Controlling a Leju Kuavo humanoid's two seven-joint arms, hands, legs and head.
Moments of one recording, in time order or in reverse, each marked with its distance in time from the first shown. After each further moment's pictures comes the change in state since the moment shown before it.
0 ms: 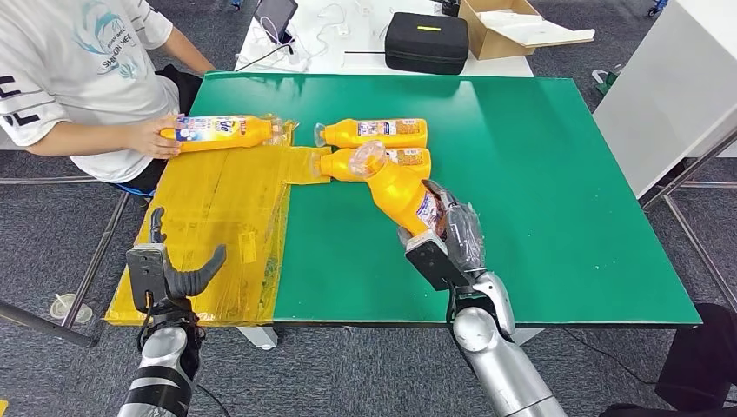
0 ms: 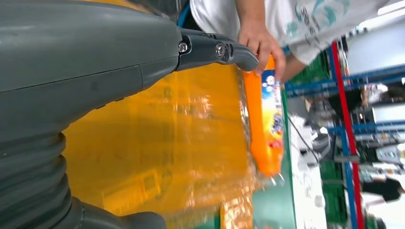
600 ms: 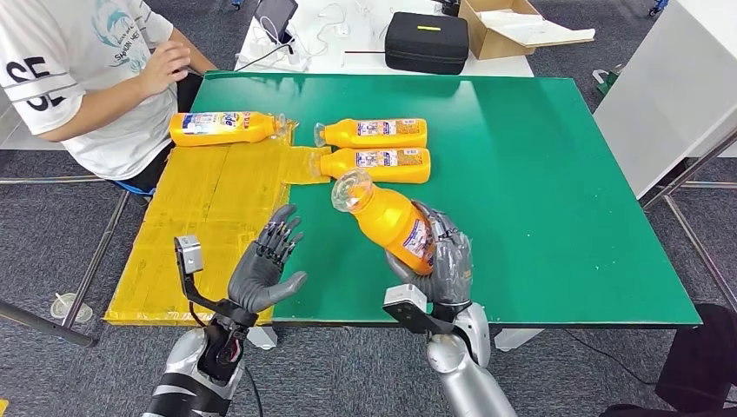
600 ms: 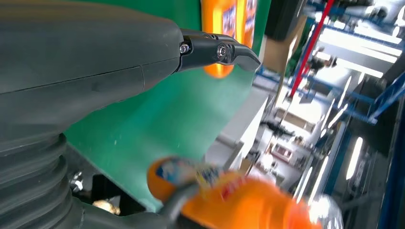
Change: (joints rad) left arm 0.047 -0.034 -0.229 -0.105 0.529 -0.809 0.266; right arm 0.069 0.163 -0.089 0.133 0.094 -0.240 -0.360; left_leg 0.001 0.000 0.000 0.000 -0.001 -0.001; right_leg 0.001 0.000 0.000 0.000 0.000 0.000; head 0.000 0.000
